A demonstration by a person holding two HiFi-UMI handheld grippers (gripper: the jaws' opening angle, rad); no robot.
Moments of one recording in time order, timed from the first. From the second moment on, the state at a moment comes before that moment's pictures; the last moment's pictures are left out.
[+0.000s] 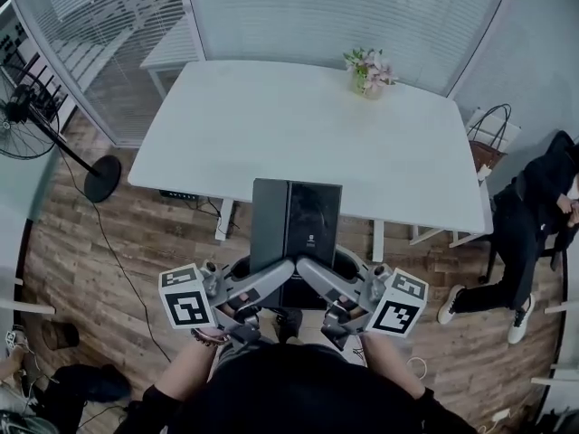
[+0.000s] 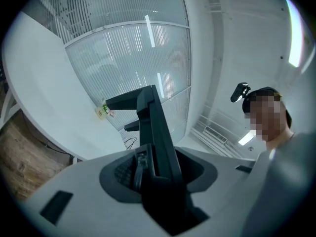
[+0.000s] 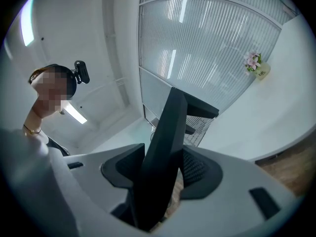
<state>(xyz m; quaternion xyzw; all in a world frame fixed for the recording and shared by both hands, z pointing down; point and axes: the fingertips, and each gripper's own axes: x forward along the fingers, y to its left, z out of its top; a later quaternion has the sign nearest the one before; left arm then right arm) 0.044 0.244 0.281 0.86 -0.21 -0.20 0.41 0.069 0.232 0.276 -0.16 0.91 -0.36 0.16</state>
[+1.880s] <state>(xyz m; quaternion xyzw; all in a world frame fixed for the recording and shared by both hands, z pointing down) 0.042 0.156 0.288 0.86 -0.19 -0.19 0.42 0.067 0.145 0.284 -0.18 0.90 -0.36 0.16</state>
